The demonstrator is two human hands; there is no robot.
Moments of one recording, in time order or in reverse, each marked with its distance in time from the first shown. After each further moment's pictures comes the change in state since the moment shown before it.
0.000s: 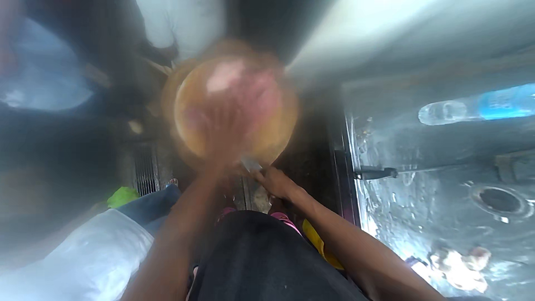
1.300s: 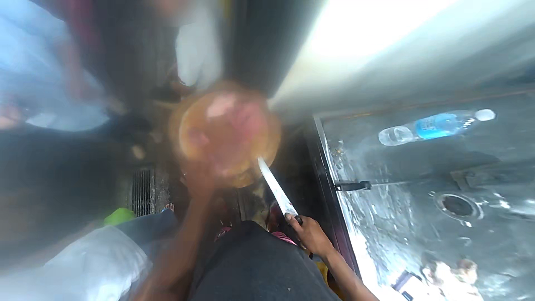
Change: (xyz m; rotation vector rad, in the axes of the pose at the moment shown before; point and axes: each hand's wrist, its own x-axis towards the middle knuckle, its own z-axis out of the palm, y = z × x) left_hand -0.108 -0.022 -0.023 -0.244 0.124 -0.556; right_hand -0.092 0.148 0.068 0.235 0.331 0.055
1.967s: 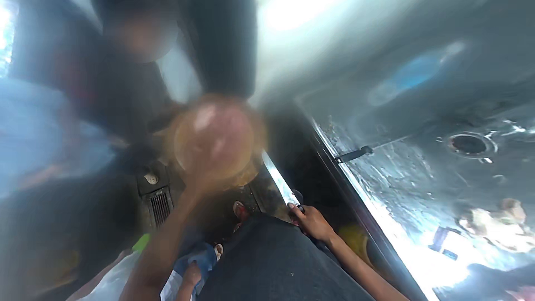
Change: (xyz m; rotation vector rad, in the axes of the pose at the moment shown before) left_hand 0.033 0.016 -0.059 0.202 -0.327 0.913; right_hand 0.000 0.019 0.047 0.315 0.029 0.006
